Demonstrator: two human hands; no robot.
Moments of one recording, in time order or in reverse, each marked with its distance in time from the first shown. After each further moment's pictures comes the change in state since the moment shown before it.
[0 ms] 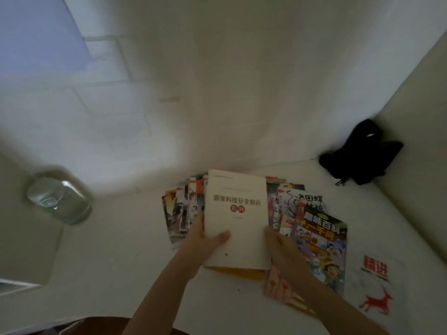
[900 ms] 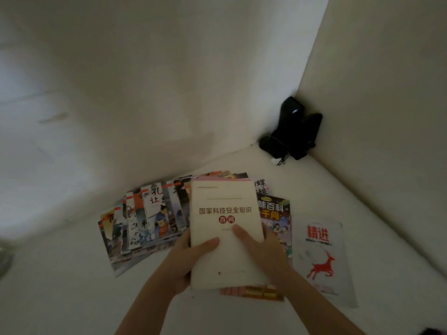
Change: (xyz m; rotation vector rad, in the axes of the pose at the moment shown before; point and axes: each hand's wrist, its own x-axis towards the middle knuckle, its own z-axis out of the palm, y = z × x) left_hand 0.004 0.000 0.093 -0.117 -0.316 -0.153; right_hand -0.005 0.037 -0.073 0.145 0.280 0.097
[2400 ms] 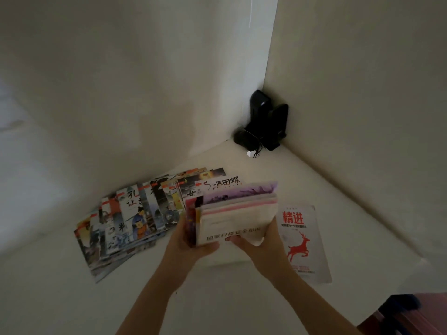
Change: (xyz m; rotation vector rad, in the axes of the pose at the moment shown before) left_hand 0.011 -0.025 0.032 0.216 -0.086 0.306; right_hand -0.025 0.035 -0.046 0.168 0.097 -0.388
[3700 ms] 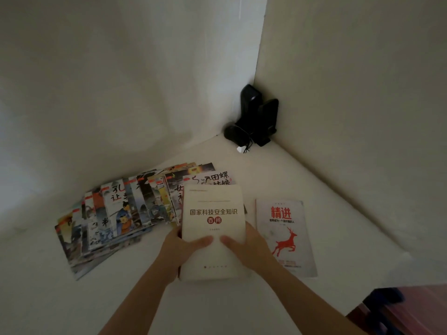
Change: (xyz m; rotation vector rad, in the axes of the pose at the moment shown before) left_hand 0.028 -0.042 0.008 0.188 0.206 -0.326; right_hand 0.010 0.015 -0.003 -0.333 -0.202 0.300
